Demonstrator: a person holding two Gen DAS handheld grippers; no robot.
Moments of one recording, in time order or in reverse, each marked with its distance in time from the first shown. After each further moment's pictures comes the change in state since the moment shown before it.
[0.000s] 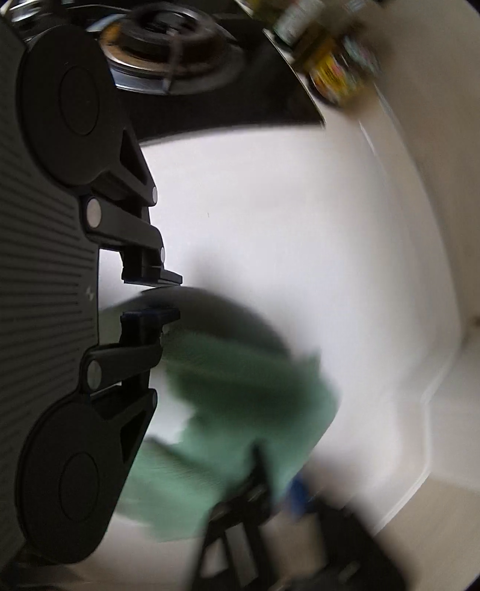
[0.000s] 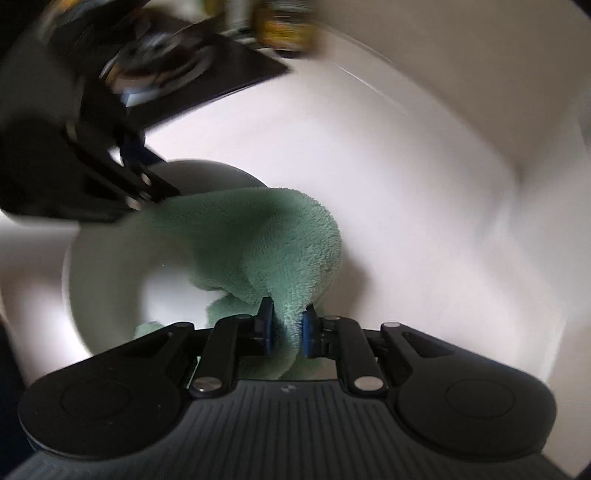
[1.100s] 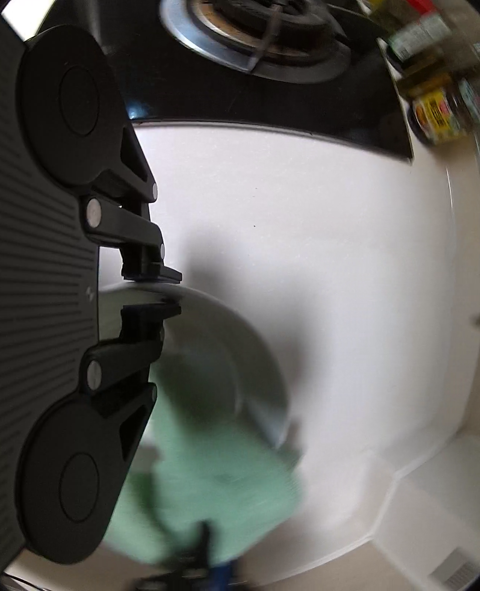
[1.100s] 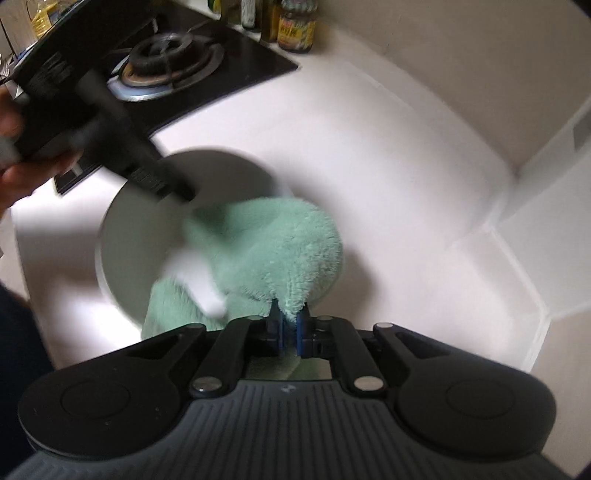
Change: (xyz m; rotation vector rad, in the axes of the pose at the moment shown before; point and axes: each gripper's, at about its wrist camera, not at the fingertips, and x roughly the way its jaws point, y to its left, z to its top) left arm 0.013 0.022 0.011 -0.356 0.083 -0.075; right arm -0.017 -0.025 0.013 0.239 0.034 0.076
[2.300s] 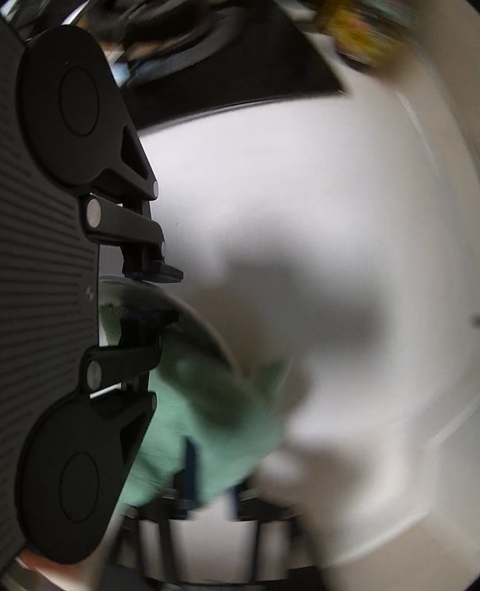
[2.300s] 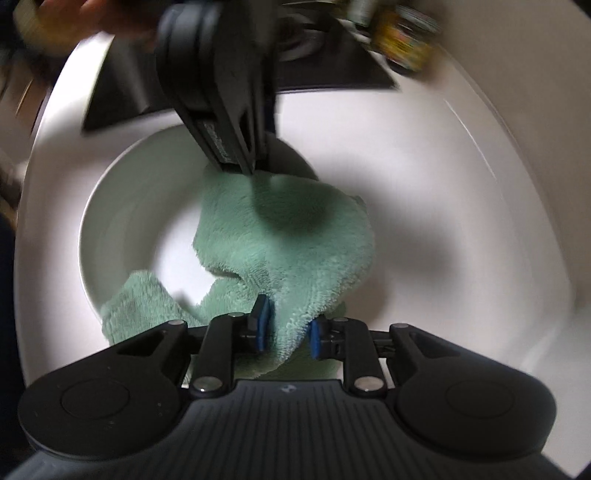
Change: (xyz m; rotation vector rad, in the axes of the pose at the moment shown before) left arm 0.022 -0.005 0.071 0.083 0.103 -0.089; right arm 0.037 -0.002 0.006 -0.241 0.014 0.122
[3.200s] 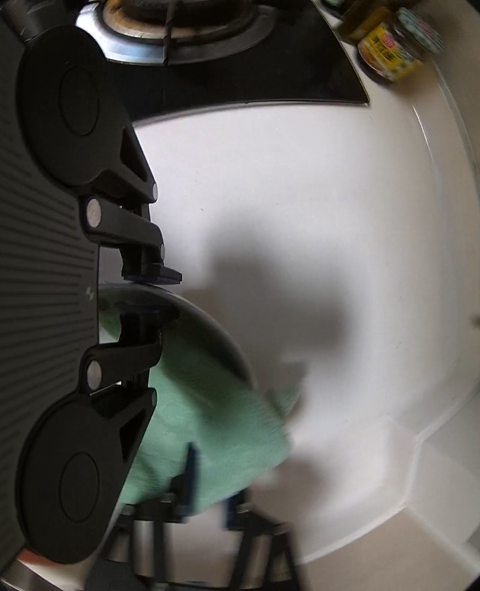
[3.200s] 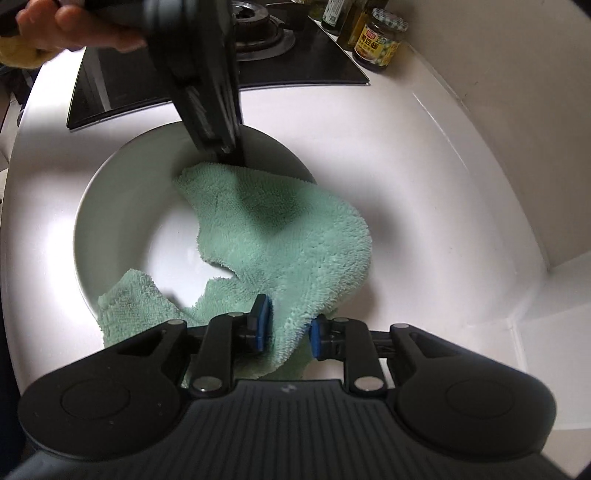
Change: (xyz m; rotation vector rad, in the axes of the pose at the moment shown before) left arm 0.004 -0.061 -0.019 -0.048 -0.078 0.009; right arm 0.000 0.051 -0.006 -0.033 0.010 -0.144
